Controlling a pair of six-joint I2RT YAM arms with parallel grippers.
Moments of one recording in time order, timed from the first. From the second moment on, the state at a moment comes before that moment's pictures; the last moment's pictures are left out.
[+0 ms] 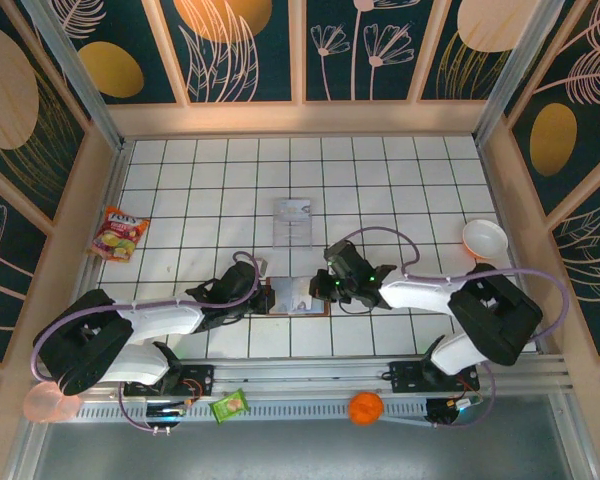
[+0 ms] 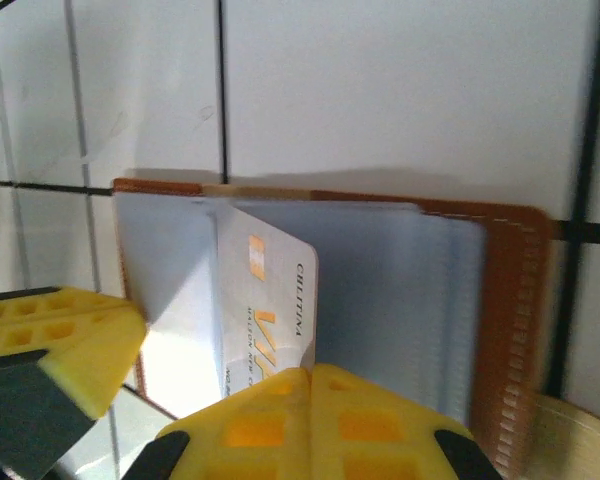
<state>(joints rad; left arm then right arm) -0.82 1.33 0.37 0.11 0.07 -0.76 0.86 1.46 0.61 -0.05 -0.19 0.95</state>
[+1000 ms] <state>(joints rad) -0.82 1.36 0.40 0.11 0.09 -0.71 0.90 1.55 0.69 -0.07 -0.17 0.91</state>
